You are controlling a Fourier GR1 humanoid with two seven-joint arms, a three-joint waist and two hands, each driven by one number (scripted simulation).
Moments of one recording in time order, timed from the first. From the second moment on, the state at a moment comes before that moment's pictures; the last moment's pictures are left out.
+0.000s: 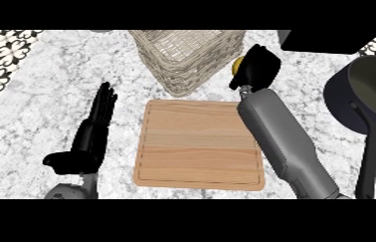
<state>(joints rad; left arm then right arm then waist) -0.06 0.18 -0.22 -1.56 0.14 0.27 -0.15 -0.84 -0.06 0.20 -0.86 1.26 -0.28 1.04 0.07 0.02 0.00</state>
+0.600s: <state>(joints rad) -0.05 0.17 -0.21 -1.55 0.14 0.28 -0.15 -1.14 -0.08 0.09 -0.60 1.50 -0.26 1.16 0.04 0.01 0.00</state>
